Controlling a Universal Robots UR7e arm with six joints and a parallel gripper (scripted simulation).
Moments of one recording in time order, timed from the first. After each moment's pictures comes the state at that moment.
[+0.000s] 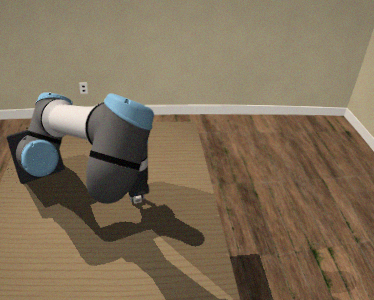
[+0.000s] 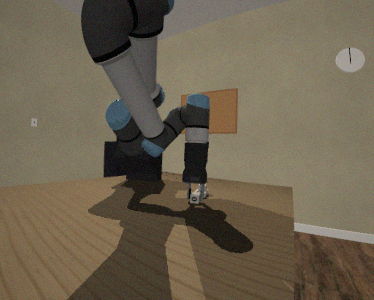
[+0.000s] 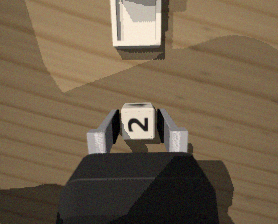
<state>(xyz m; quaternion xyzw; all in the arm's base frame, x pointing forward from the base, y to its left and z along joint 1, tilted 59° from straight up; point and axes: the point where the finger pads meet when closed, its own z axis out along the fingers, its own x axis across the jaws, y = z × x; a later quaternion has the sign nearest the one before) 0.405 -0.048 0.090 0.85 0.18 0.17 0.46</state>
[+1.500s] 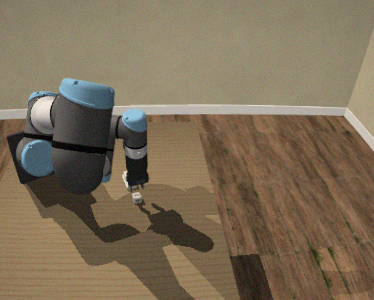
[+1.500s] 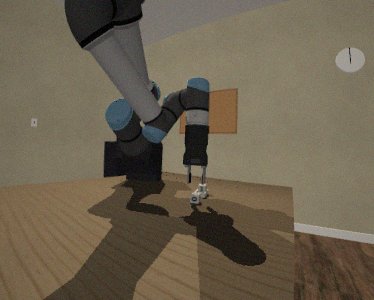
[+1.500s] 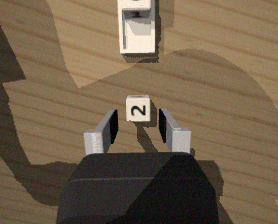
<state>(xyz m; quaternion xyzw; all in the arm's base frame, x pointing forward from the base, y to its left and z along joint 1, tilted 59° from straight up) 0.379 -0.008 0.118 0.85 0.18 0.18 0.46</state>
